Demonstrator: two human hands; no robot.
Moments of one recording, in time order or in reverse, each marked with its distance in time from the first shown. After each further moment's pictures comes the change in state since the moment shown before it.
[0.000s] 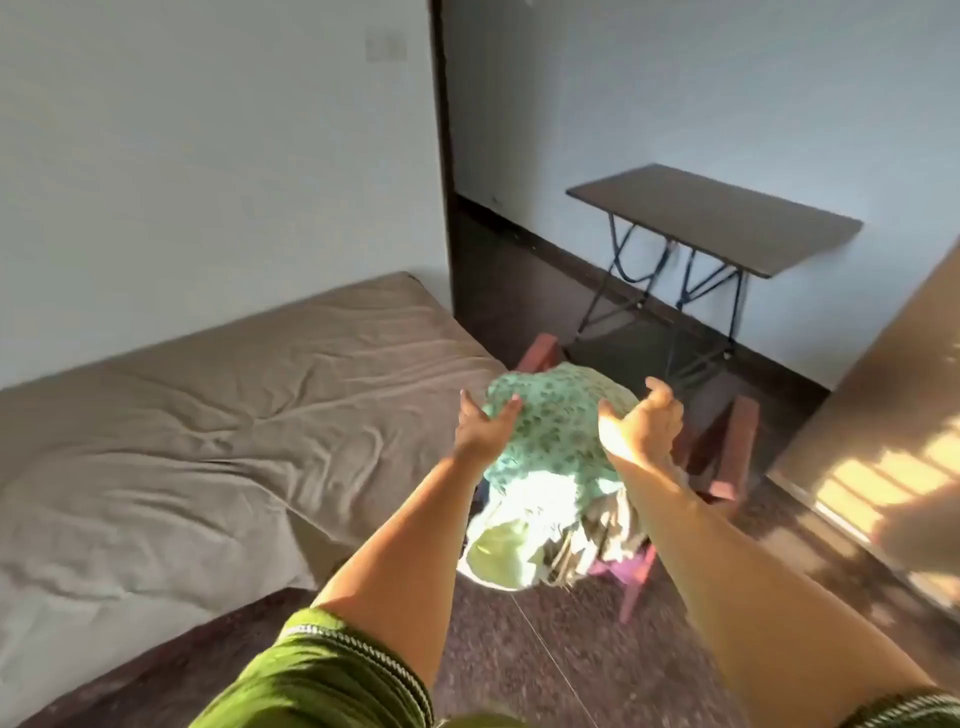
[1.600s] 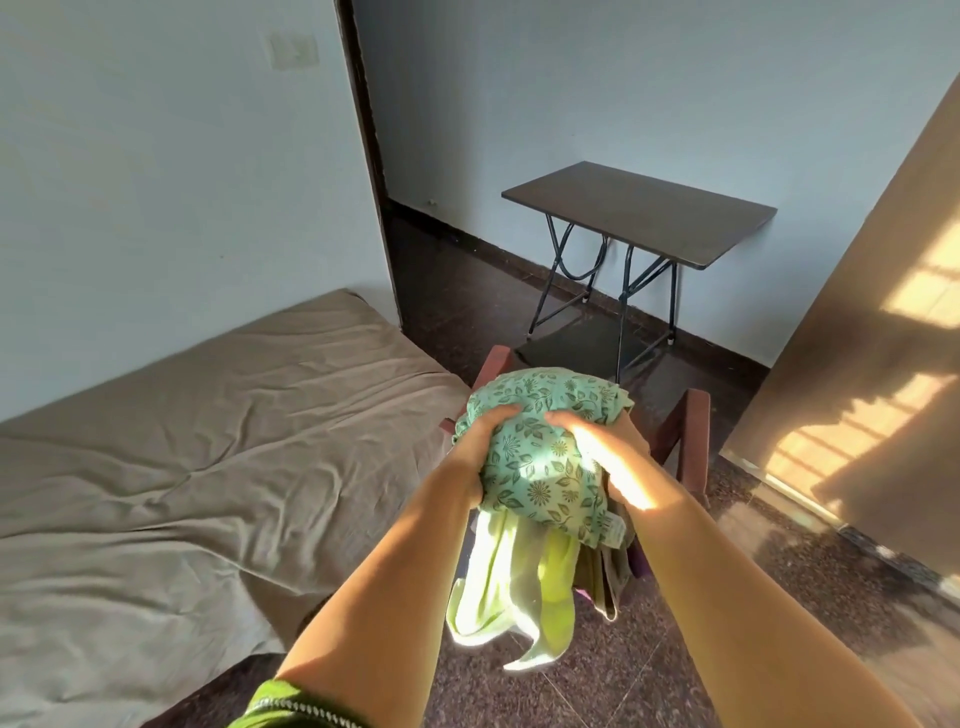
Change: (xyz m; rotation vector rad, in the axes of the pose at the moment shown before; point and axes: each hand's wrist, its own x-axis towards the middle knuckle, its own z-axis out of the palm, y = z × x) left_hand 0.000 0.054 0.001 -0.376 -0.487 -0.263; right_hand 0.069 0.033 0.038 0.339 -0.575 0.429
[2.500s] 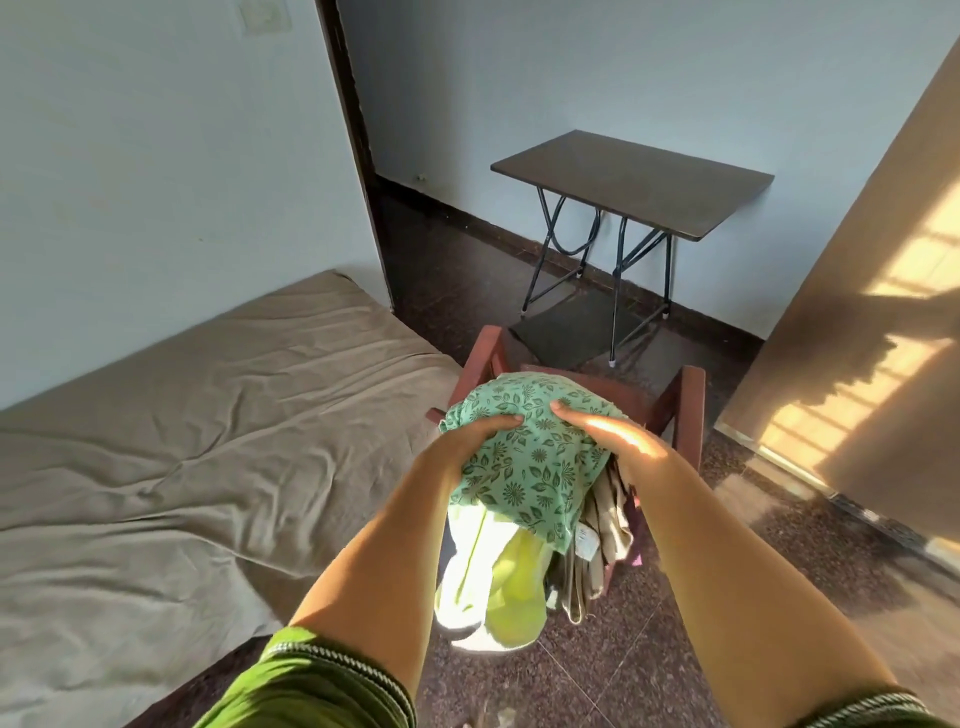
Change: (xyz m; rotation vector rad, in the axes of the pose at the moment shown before) left_hand 0.029 -0.011 -0.013 0.274 -0.045 -0.046; right_hand -0.061 -0.022 -0.022 -0.158 -0.182 0.102
